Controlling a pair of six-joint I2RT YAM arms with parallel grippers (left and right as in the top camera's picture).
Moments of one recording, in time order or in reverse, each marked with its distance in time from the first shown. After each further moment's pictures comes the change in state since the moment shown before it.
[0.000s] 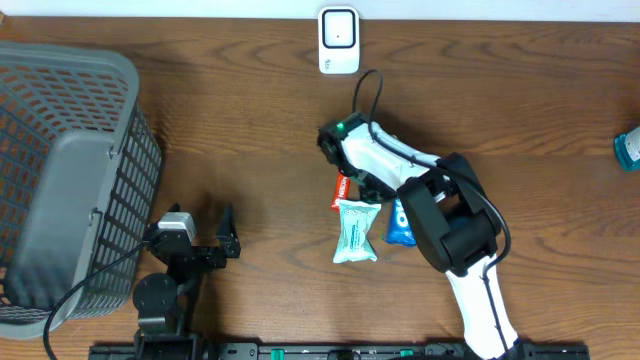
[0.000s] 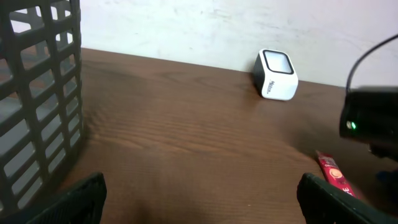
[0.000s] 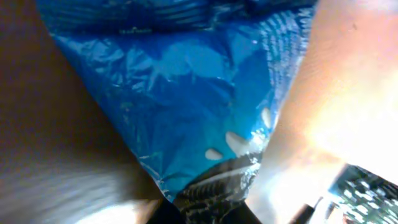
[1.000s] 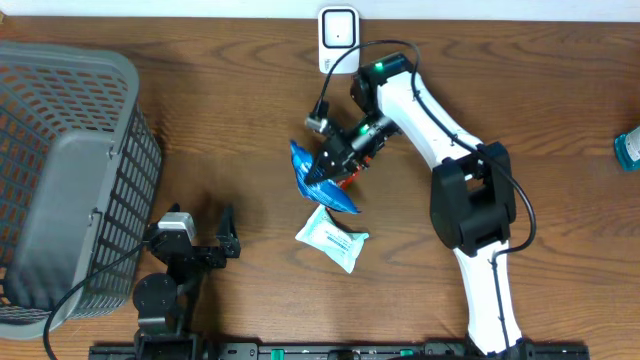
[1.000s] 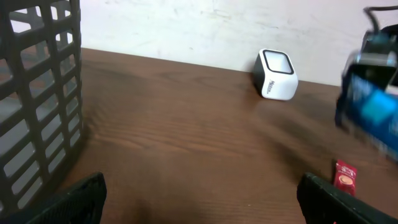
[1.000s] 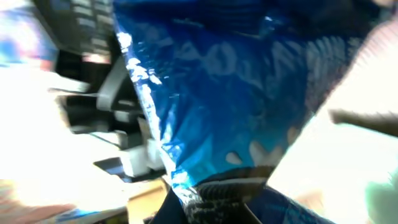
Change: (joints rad) left arm 0.000 0.000 0.000 0.000 0.000 0.000; right arm -0.171 0.057 0.420 -0.374 -1.691 -1.143
